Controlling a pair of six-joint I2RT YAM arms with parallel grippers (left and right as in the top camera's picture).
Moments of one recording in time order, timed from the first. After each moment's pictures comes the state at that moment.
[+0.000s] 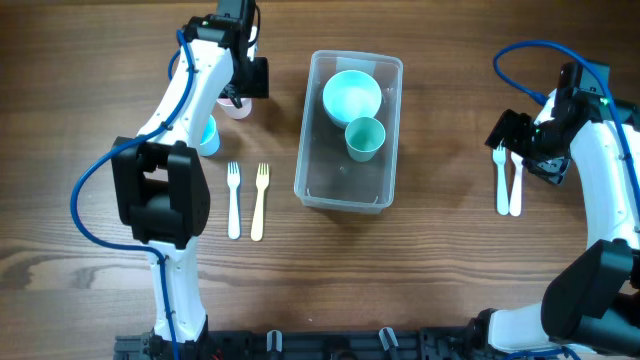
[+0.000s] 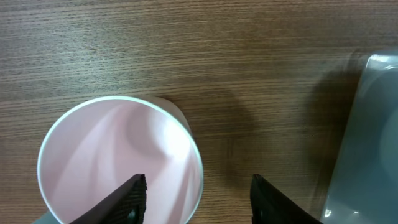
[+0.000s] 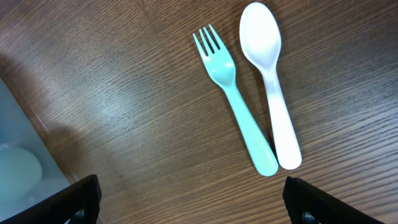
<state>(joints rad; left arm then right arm) -0.20 2.23 1.97 -1.05 -0.03 -0.18 -0.26 1.64 1.30 -1.03 -0.10 0.29</state>
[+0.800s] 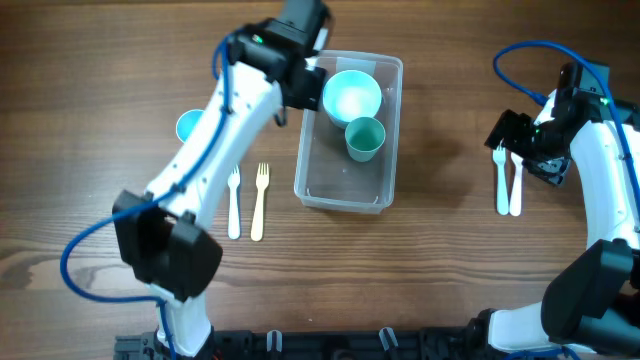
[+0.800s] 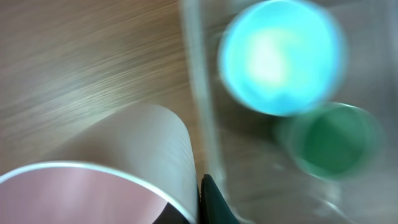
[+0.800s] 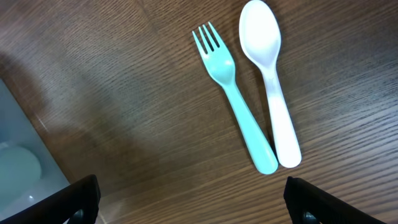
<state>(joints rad) -0.49 1.98 1.97 -1.16 -0.11 -0.16 -0.26 1.64 1.30 -1.04 -0.10 0.29</state>
